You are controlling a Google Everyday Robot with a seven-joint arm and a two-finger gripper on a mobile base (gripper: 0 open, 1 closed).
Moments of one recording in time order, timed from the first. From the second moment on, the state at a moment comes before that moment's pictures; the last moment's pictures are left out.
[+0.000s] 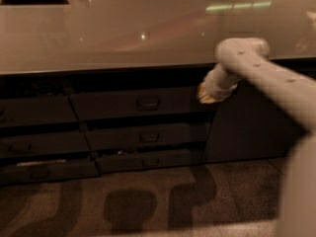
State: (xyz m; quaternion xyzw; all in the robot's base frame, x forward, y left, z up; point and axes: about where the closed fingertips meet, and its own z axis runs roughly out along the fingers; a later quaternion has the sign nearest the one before) arm 0.711 -0.192 0.683 -0.83 0.53 -0.08 0.16
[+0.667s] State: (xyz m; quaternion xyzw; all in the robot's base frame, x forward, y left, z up) arm 0.626 -0.199 0.659 -0.82 0.54 -0.14 0.16
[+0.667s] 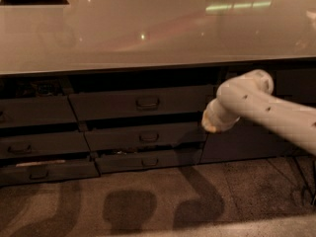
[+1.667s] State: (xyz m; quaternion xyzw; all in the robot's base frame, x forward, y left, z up) arm 0.593 -0.195 0.620 -0.83 0.53 -0.11 0.13
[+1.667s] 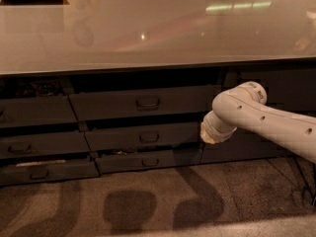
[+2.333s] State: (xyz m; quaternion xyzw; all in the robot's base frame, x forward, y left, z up) arm 0.603 -0.195 0.629 -0.83 0.53 -0.12 0.12
